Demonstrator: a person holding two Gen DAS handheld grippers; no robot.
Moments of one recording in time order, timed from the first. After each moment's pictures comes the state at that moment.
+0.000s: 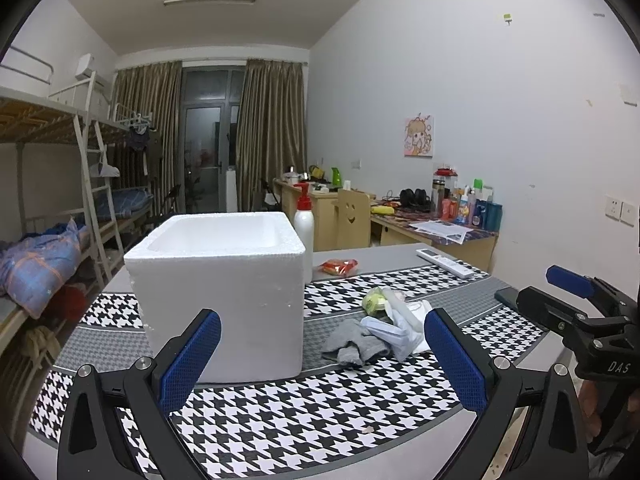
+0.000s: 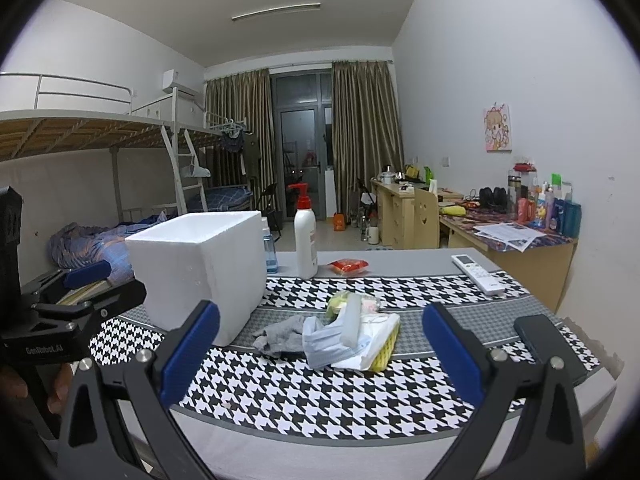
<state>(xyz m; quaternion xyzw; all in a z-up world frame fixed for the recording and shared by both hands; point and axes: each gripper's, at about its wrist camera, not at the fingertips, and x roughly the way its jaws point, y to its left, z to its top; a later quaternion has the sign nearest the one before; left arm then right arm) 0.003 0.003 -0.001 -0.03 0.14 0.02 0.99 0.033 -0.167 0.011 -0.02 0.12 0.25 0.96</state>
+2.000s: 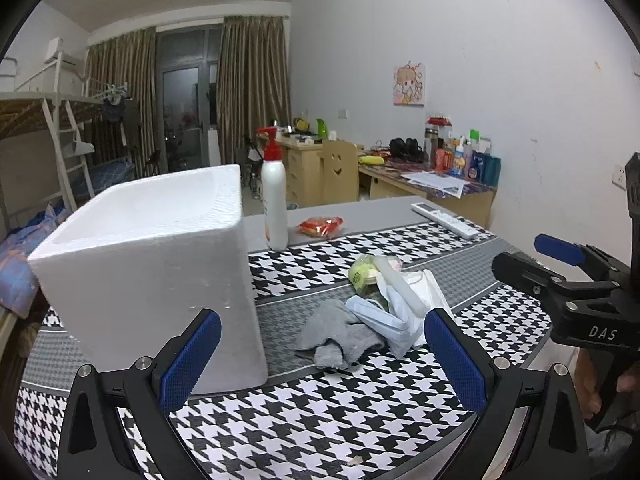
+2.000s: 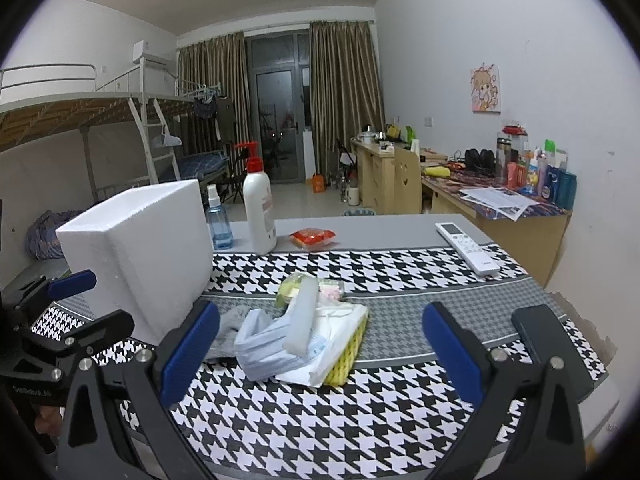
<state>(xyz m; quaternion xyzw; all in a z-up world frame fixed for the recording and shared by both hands) 0.089 -0.018 -0.019 -0.01 0.24 -0.01 0.97 0.126 -0.170 -0.004 -0.03 0.21 0.21 0.95</state>
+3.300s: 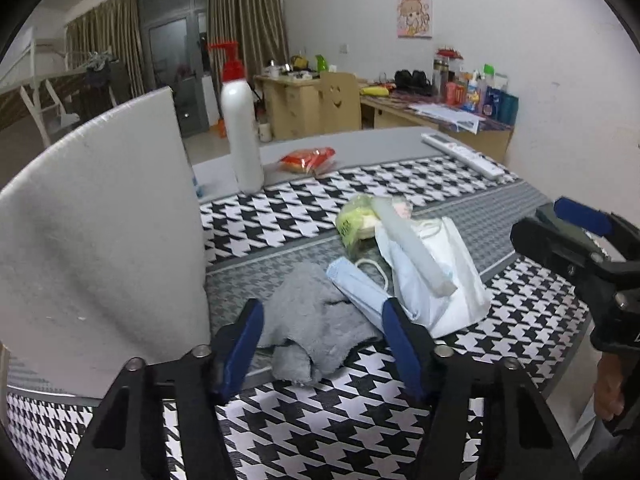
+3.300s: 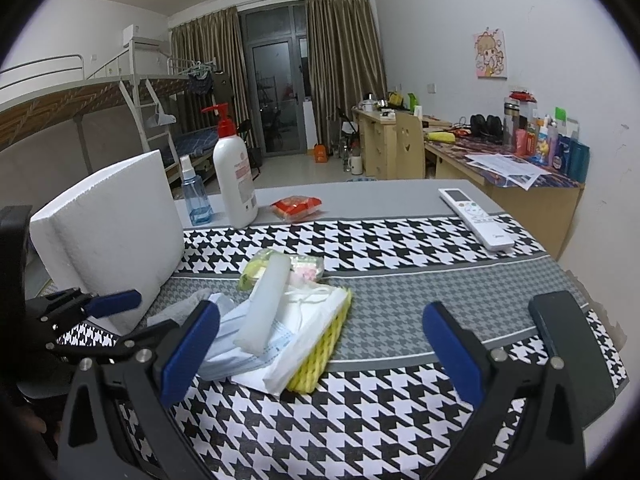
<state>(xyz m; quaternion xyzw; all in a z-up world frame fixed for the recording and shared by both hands) 0.166 -0.049 -0.065 0.01 0.36 0.01 0.93 0.177 -0.183 -0.031 -0.02 0.27 0.22 0.94</state>
